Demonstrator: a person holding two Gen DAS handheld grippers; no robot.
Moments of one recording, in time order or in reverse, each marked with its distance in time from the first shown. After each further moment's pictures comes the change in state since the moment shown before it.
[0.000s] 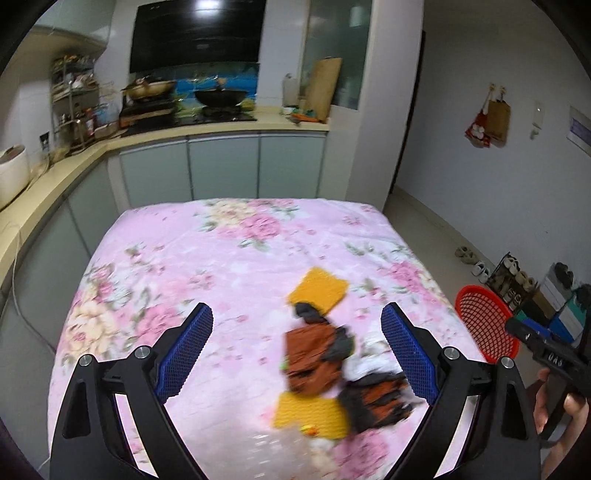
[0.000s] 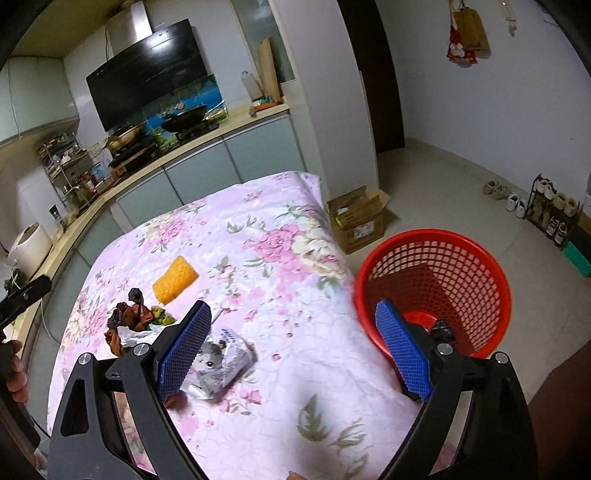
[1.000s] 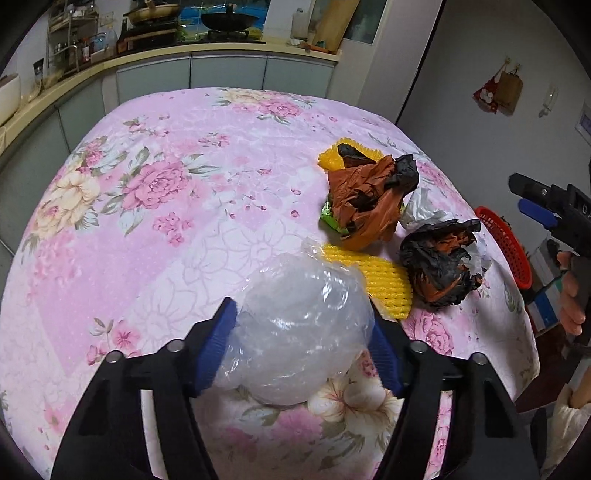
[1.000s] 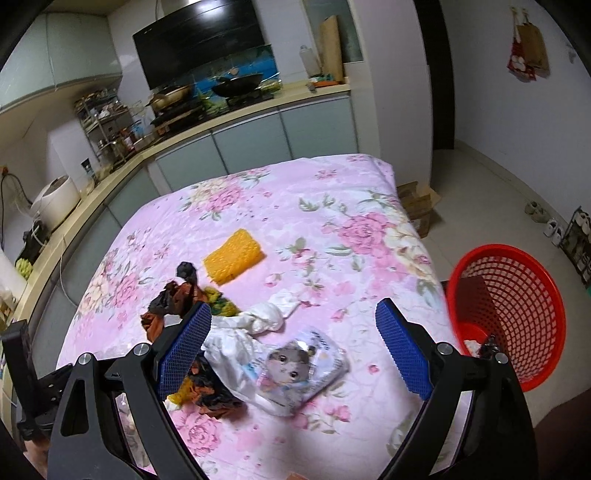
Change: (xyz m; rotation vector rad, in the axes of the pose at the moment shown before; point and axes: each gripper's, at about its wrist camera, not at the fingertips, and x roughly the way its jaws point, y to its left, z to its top) left arm 0.042 0.042 -0.116 -0.059 0.234 -0.082; right arm 0.041 0.084 0.001 -0.161 0.091 0.120
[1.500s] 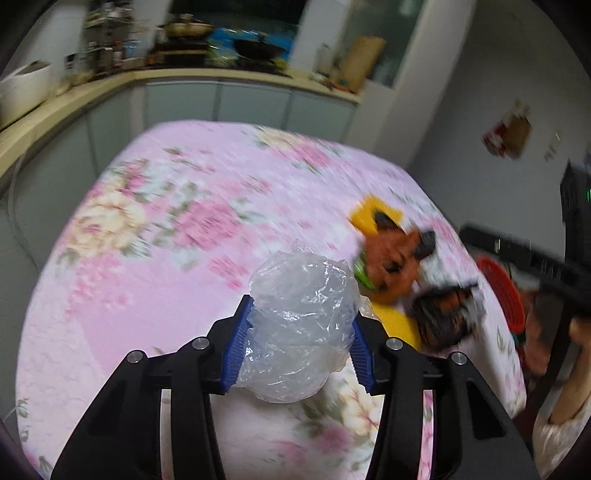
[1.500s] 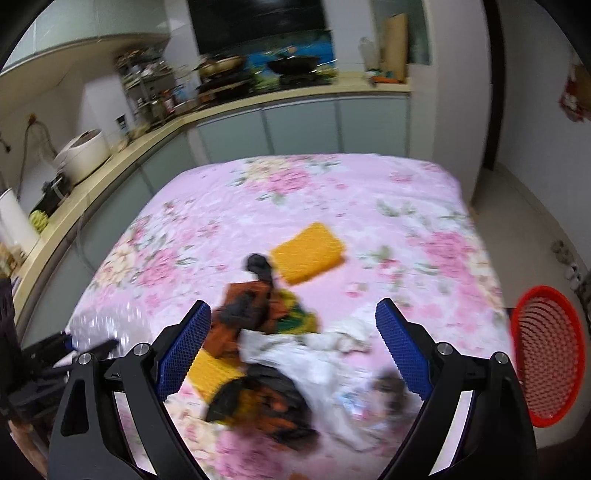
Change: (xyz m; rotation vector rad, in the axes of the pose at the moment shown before) left arm -0.042 0.044 0.021 -0.117 -0.145 0.028; right arm 0.040 0.088 0.010 -0.167 0.080 0.101
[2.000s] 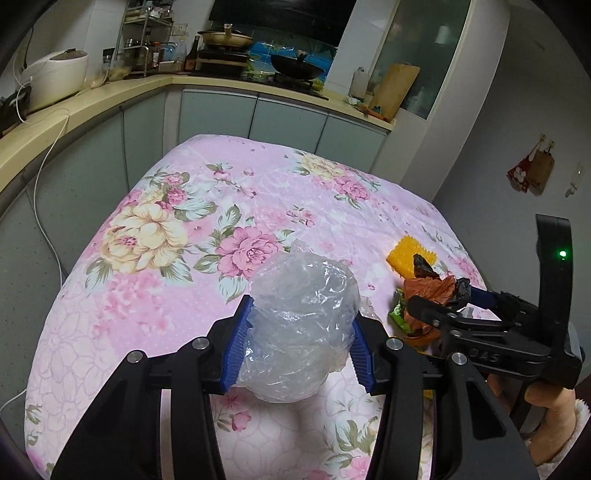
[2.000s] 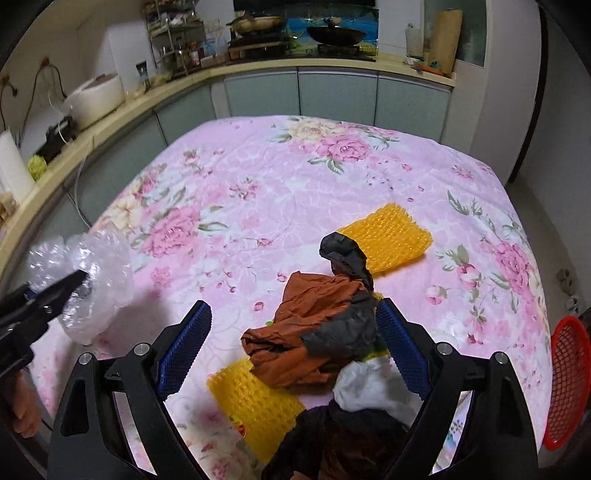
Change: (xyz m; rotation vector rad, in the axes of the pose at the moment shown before) left arm 0.001 0.026 0.018 -0.080 -0.062 0.061; right arm 0.068 0.057 -0.005 -0.163 0.119 -0.065
